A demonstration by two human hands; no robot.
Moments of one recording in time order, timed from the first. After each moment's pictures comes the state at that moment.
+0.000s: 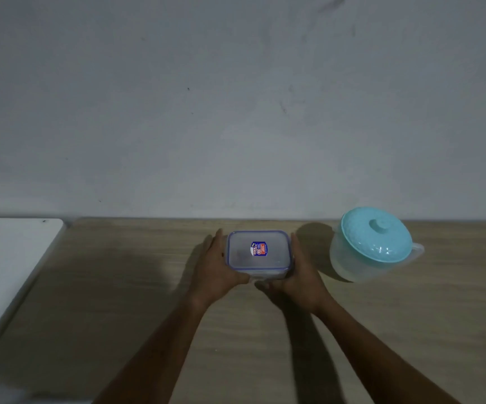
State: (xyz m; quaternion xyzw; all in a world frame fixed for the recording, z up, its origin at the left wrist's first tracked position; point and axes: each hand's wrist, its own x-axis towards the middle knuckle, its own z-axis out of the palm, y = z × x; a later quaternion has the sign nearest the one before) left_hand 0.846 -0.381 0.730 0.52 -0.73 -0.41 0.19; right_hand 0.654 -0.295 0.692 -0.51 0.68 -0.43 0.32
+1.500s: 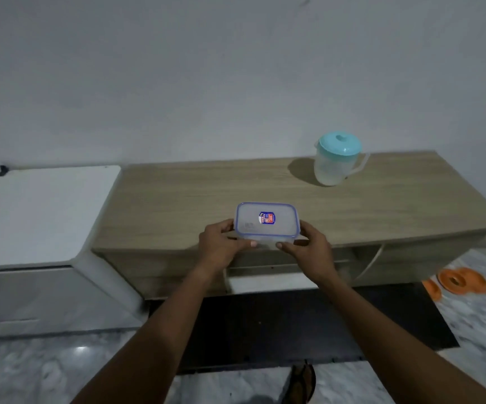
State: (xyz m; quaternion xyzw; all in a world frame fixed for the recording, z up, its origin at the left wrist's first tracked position) left_hand 1.012 -0.164 0.763 0.46 -0.67 -0.50 0.30; right_hand 0.820 -0.057 0.730 -0.38 0.72 -0.51 0.26
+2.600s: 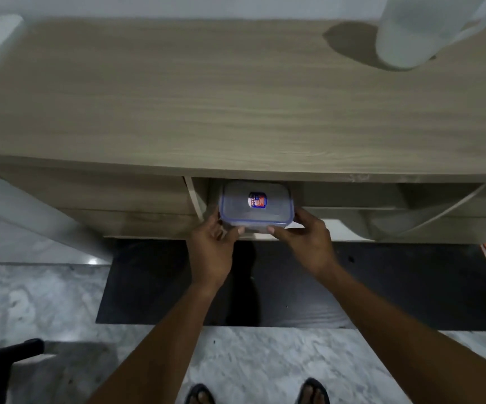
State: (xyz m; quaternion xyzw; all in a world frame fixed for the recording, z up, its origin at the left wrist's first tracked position) left_hand 0.974 -0.132 0.506 0.53 -0.55 -0.53 0.37; right_hand 0.793 -0.079 0.481 -0.35 0.71 -0.48 0.38
